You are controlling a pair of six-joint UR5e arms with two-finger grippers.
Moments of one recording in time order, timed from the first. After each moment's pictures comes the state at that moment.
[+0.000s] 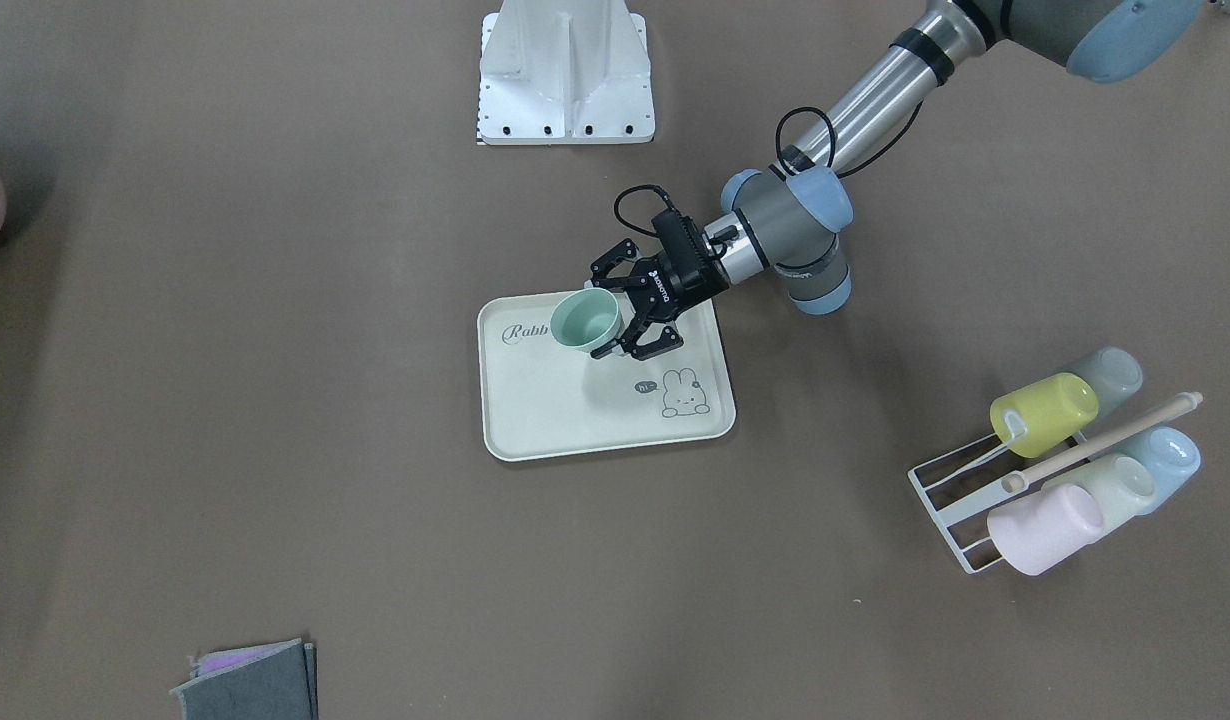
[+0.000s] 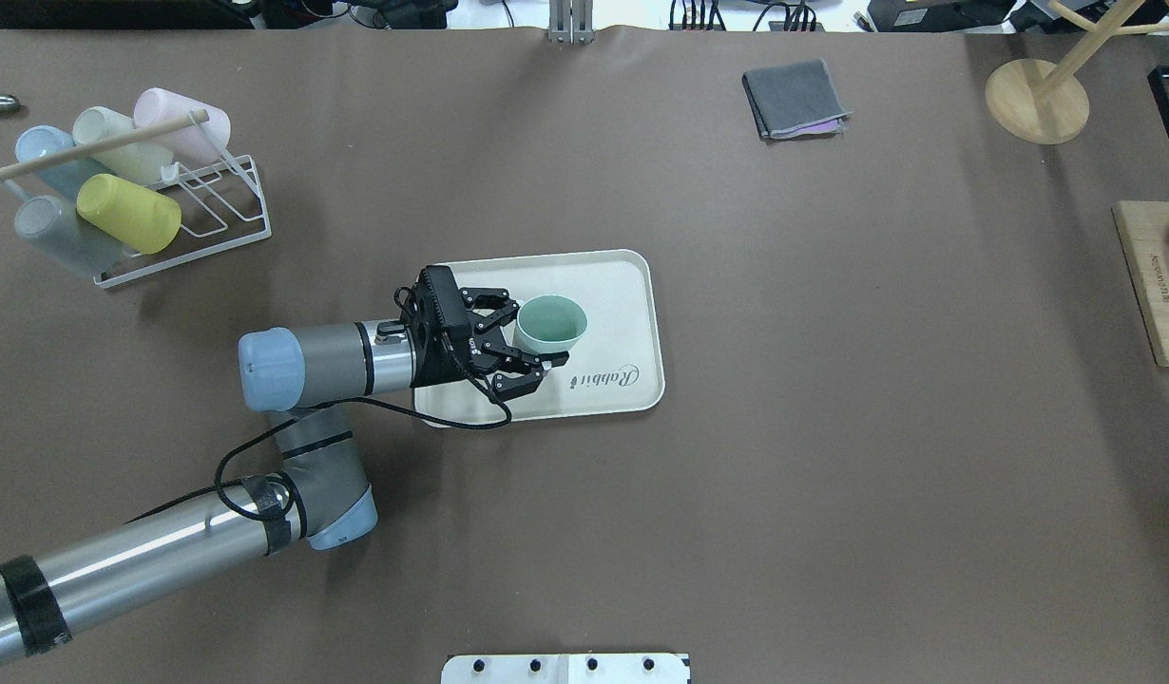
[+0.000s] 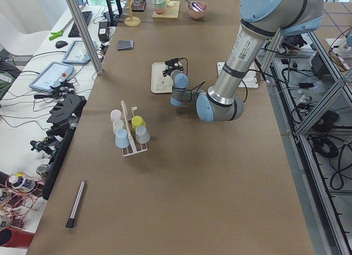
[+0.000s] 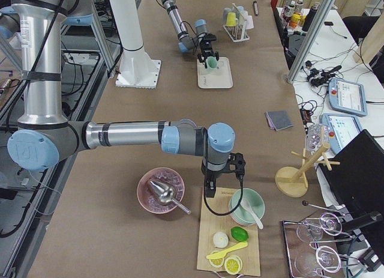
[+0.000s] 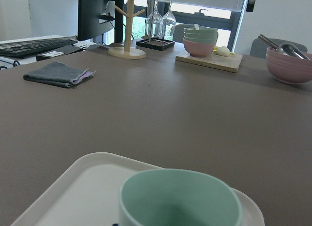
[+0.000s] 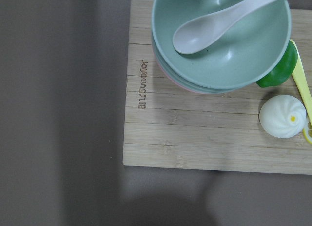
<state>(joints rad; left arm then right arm) -0.48 -2.24 -1.01 -3.37 -1.72 -0.41 1.56 -1.62 1.71 -1.70 2.32 -0.05</state>
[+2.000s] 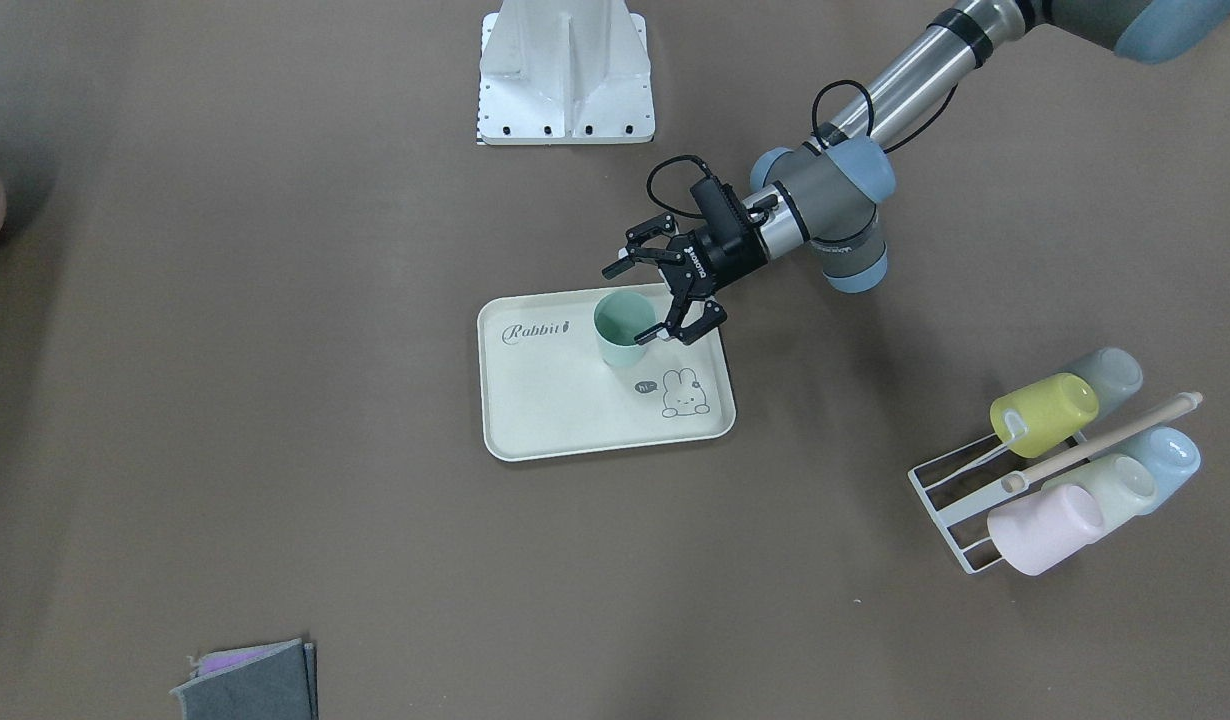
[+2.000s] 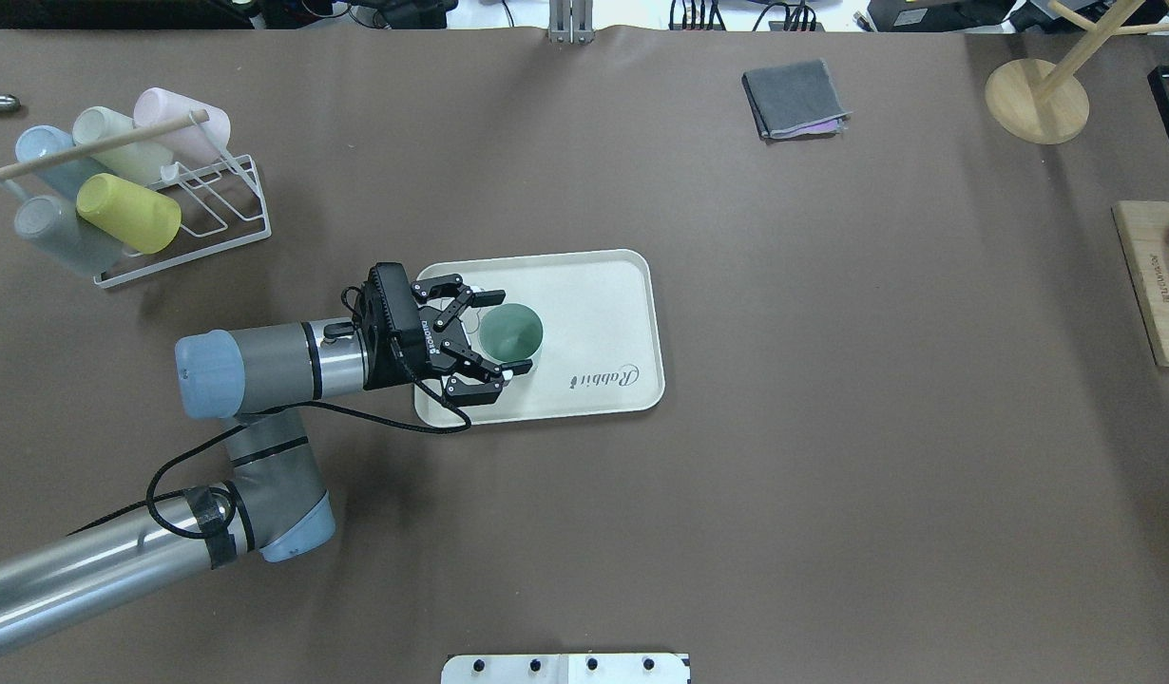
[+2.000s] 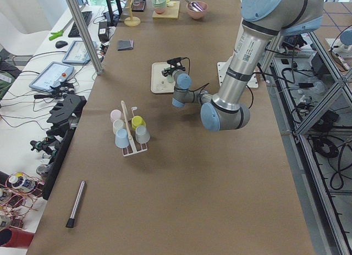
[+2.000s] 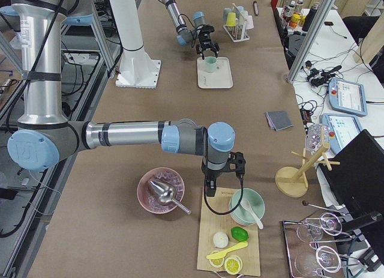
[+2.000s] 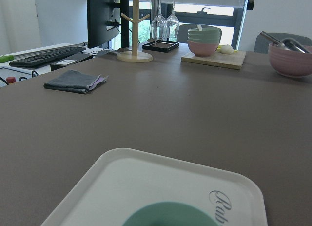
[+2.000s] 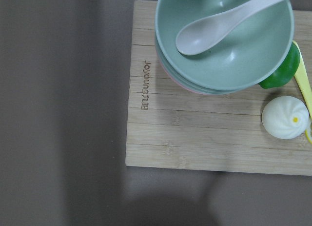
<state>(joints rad) -0.50 -2.11 -1.23 -3.29 -1.71 -0.37 1.56 -1.62 1.71 -1.70 2.33 -0.05</state>
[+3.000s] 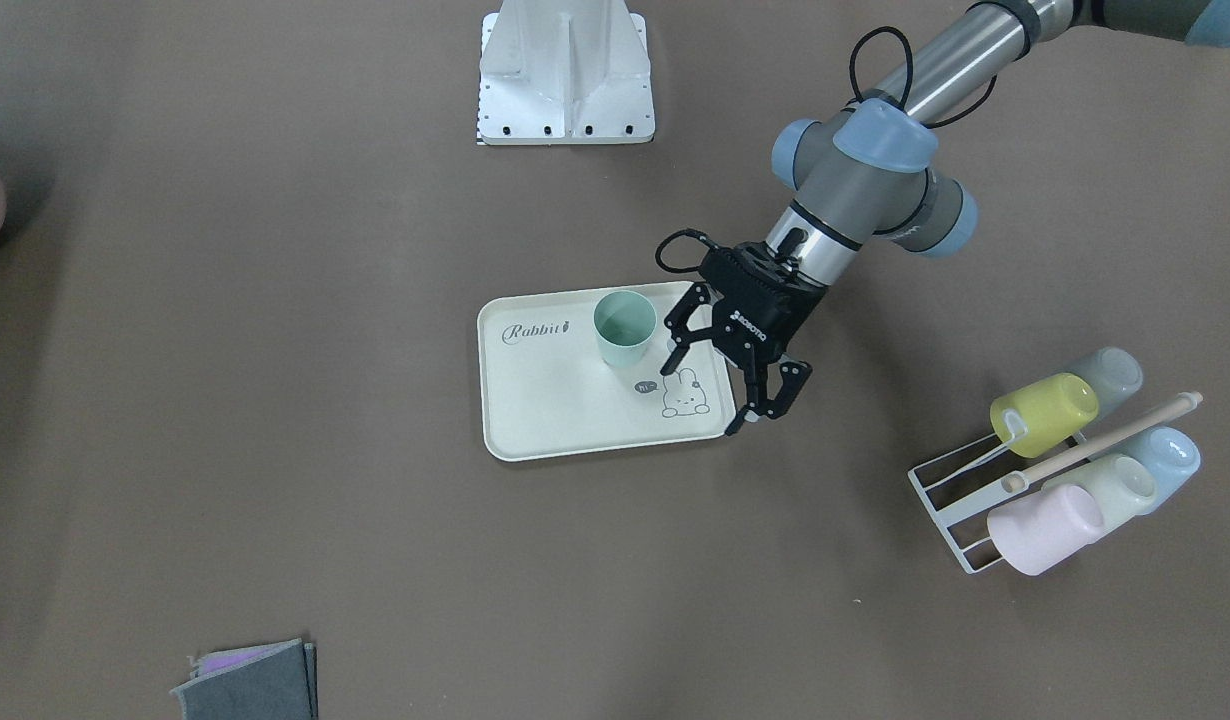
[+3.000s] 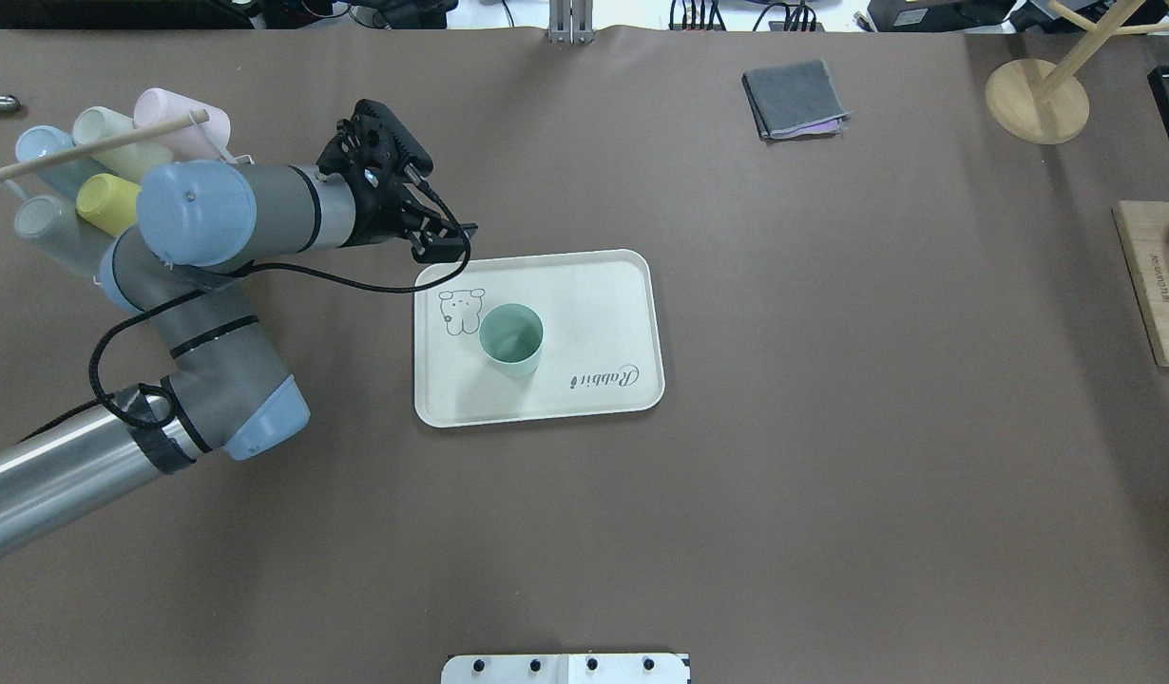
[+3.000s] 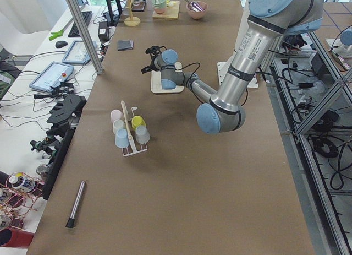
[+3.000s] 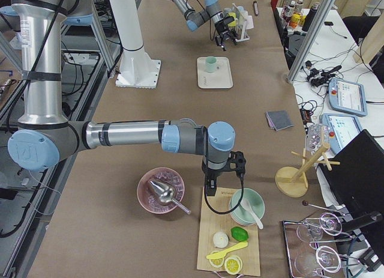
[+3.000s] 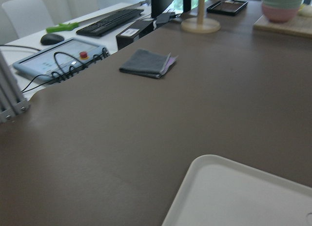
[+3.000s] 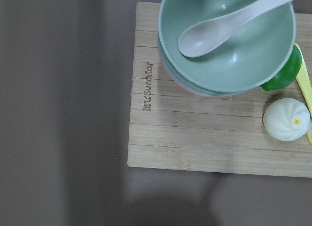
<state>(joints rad) -0.71 -2.11 -1.50 -2.44 -1.71 -0.36 1.56 -1.62 1.71 -1.70 2.33 -0.05</state>
